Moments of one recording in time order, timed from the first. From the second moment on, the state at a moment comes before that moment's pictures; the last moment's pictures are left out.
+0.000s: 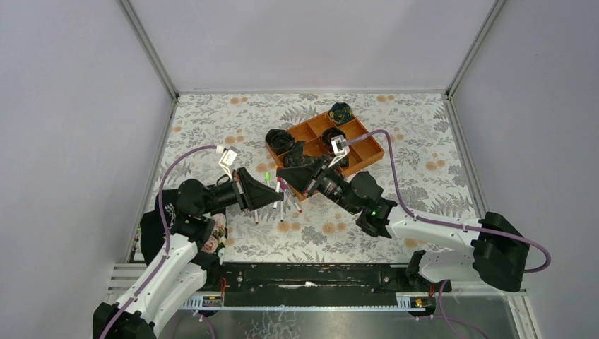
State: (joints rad) left arm -0.31 0.70 0.37 0.52 0.93 -0.96; right arm 1.05 1.25 0.69 0.76 0.04 0.82
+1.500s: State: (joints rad) left arm -0.08 0.84 0.50 0.46 1.19 -0.92; right arm 1.05 1.39 0.91 0.56 0.02 0.76
